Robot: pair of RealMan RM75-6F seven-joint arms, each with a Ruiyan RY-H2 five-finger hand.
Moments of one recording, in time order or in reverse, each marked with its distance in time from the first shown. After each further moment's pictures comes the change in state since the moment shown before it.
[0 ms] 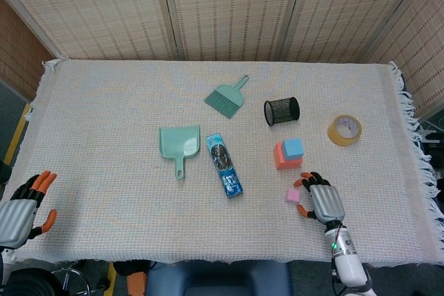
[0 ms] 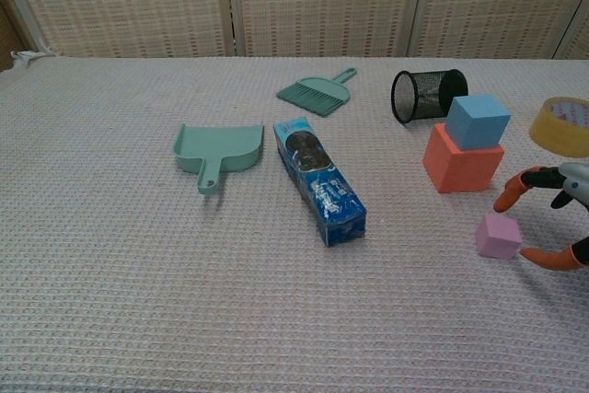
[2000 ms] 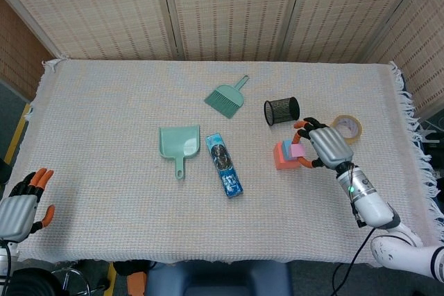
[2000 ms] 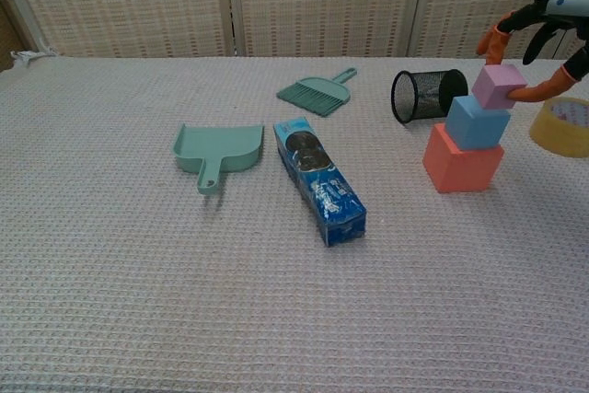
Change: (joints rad) left arm -0.018 -0.047 -0.035 0.016 -0.110 -0.044 0.112; right arm 0.285 0.393 0.186 -0.039 -0.056 -0.357 0.279
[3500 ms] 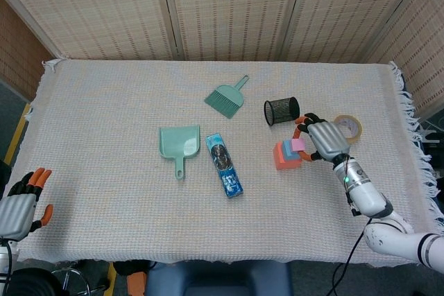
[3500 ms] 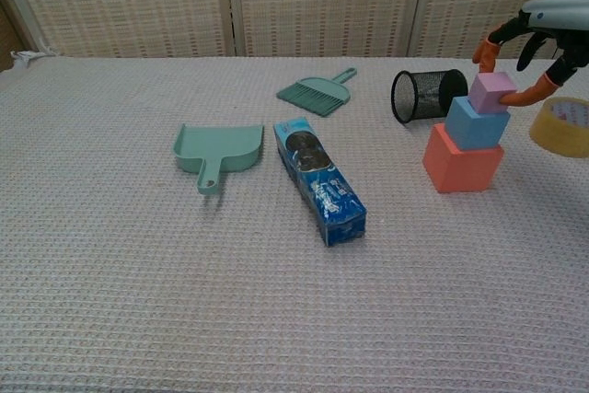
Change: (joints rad) left arm -0.006 -0.010 -0.007 0.009 -0.031 -0.012 0.023; right arm 0.070 -0.050 -0.028 0.111 0.069 -0.042 -0.016
